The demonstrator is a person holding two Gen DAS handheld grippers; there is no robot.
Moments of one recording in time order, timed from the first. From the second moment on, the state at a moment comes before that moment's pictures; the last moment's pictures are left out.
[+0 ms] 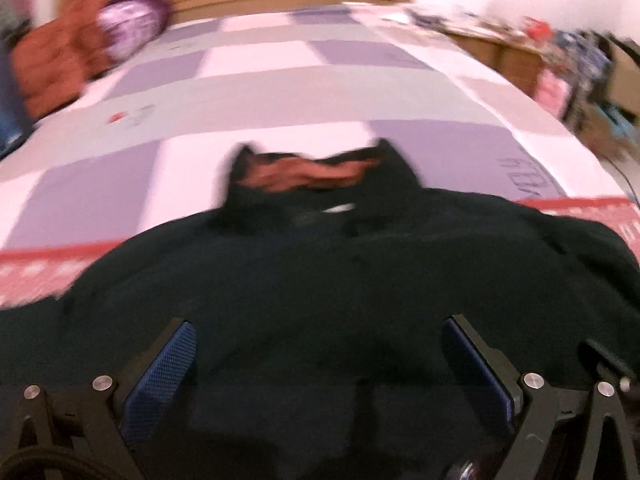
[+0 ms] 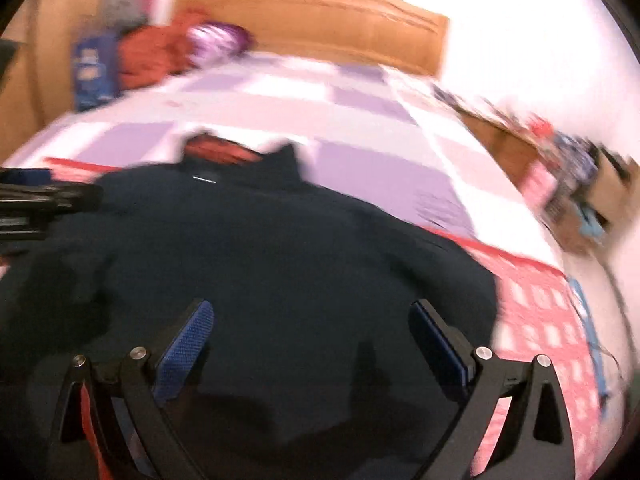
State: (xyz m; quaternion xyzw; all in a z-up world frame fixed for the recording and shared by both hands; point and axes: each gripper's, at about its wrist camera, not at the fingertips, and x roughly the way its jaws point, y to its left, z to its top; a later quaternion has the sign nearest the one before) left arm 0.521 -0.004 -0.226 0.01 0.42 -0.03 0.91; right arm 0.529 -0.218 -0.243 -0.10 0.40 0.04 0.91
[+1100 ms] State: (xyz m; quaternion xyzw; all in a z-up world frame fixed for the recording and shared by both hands) left arm 0.566 -0.019 -0.289 0.06 0.44 0.00 0.89; right arm 0.615 -0.331 -0.326 -0.01 0.49 -0.03 0.87
